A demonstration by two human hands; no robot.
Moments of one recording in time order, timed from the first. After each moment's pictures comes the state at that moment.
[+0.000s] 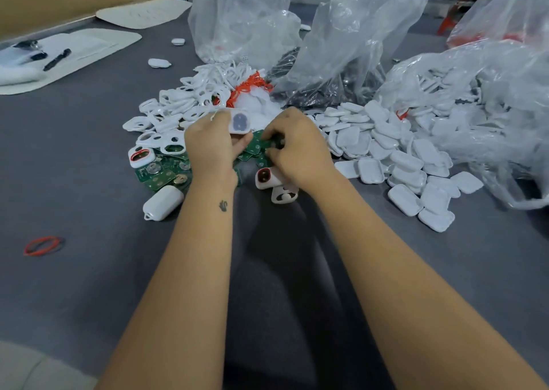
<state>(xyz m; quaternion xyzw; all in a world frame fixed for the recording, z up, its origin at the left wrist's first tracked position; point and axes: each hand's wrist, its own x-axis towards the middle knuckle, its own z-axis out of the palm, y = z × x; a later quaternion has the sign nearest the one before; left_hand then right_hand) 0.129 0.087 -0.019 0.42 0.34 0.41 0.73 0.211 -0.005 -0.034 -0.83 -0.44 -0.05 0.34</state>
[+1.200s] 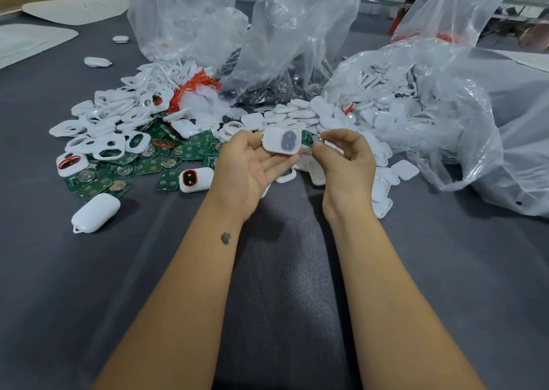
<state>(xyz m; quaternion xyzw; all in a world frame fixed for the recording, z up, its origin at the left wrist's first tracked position) 0.154 -0.001 -0.035 0.36 0.10 0.15 0.91 0.221 -0.113 -0.050 -0.56 -0.05 -0.01 0.83</state>
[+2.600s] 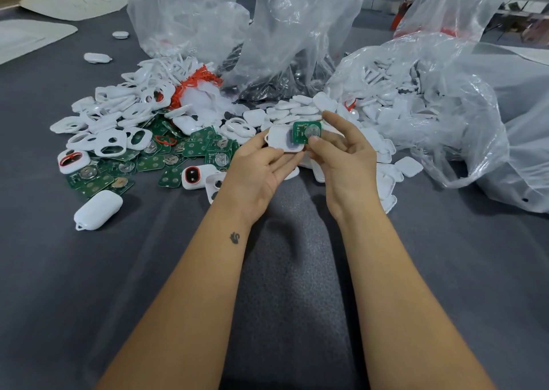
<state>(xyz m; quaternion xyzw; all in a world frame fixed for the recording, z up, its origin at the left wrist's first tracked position) 0.162 -0.006 -0.050 0.38 0.08 0.16 0.91 0.215 -0.116 -0.040 -0.53 -0.11 0.08 0.84</state>
